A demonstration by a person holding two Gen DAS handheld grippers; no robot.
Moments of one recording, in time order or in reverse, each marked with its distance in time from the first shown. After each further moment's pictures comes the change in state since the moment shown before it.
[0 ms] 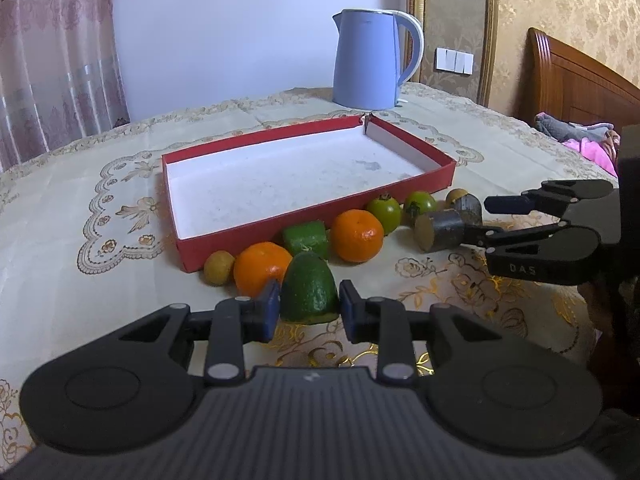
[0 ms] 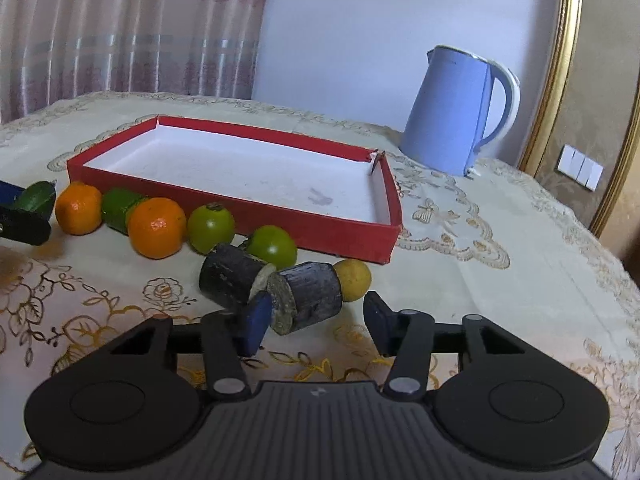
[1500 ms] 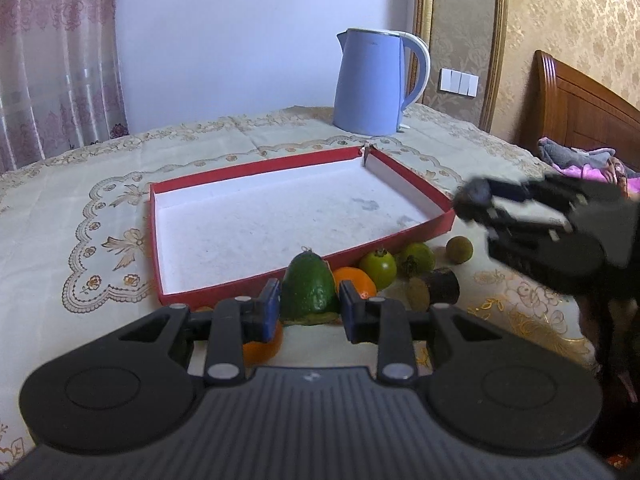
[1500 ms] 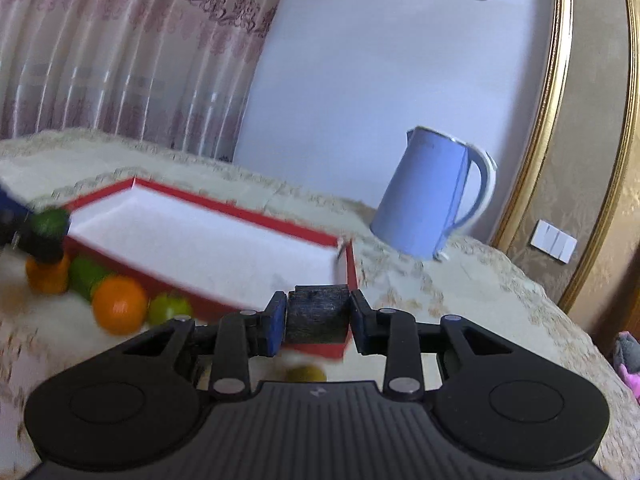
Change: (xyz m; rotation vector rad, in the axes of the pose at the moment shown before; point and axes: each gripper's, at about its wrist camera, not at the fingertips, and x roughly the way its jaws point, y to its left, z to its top) left arm 0.015 -0.004 0.037 -0.041 -0.031 -0.013; right arm -0.003 -0.009 0.038 -0.068 -0.195 -0.080
